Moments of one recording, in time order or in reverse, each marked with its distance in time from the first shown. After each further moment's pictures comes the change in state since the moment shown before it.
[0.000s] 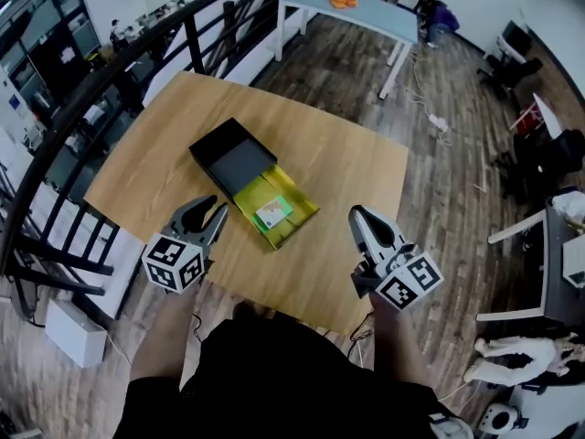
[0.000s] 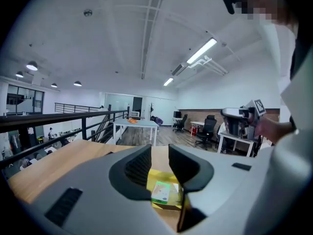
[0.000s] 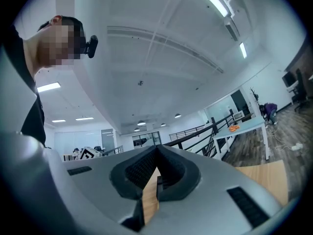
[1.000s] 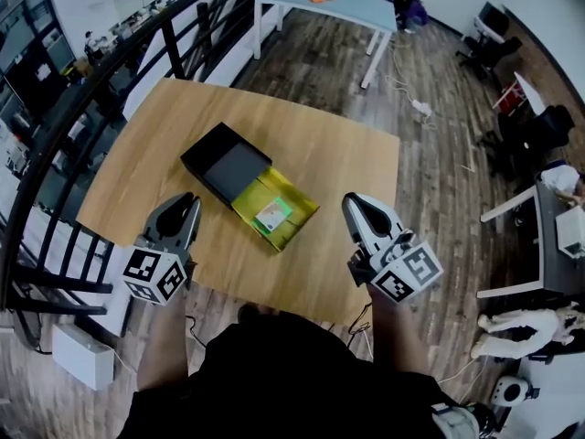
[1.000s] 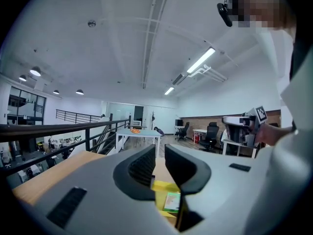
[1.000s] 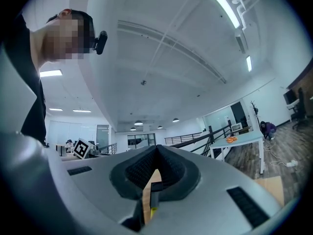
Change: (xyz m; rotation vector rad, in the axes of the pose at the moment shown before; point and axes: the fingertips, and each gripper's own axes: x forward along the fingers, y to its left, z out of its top) left arm -0.035 0.043 0.056 0.024 -0.123 0.019; right arm 0.032 0.029 0.025 -0.128 -0.033 -0.048
